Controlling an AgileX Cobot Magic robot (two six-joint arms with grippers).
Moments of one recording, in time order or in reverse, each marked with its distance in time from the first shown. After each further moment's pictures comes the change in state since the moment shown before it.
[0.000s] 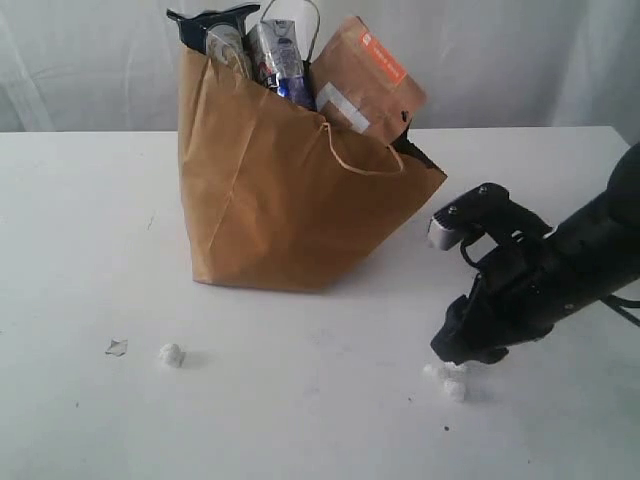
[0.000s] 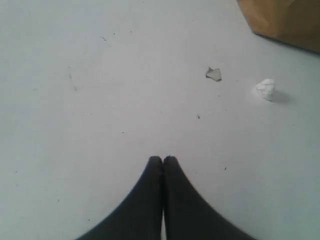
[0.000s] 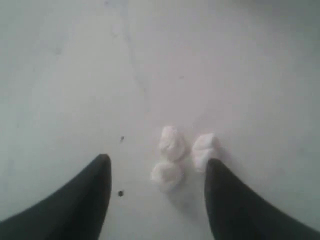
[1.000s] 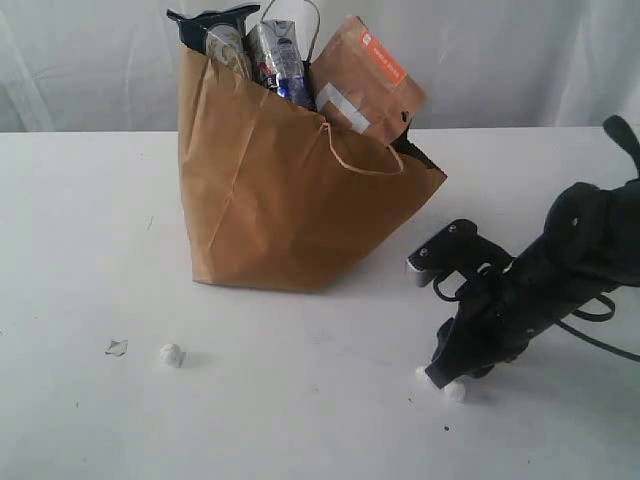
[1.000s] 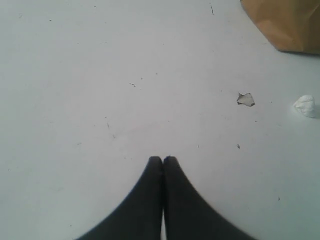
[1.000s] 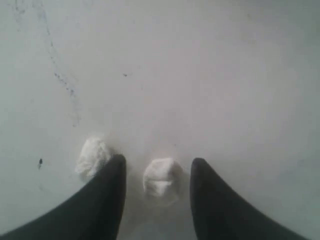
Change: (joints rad) left arm 0.000 0.000 0.041 0.119 -0.174 0.105; right arm 0.054 0.196 -0.002 -0.103 -0.214 0.047
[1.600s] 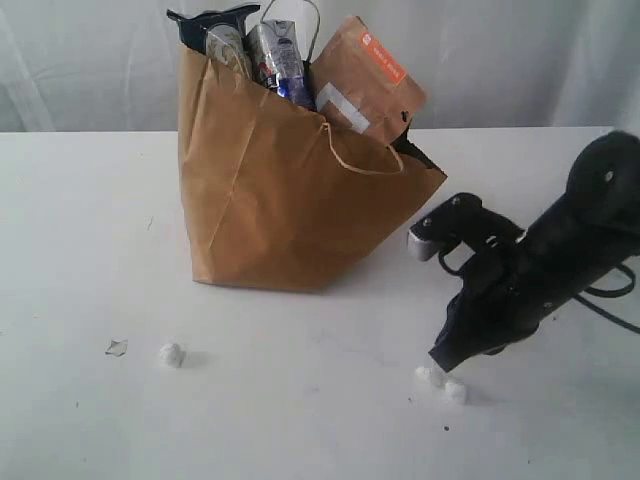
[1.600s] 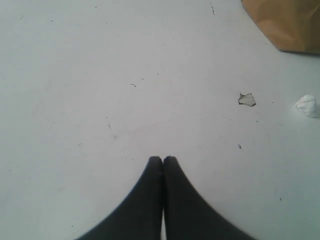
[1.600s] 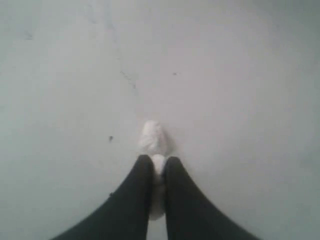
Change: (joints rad) left arm 0.000 0.000 0.002 0.004 -0.001 0.000; right arm 0.000 -0.119 -0.051 -0.007 0.218 0.043
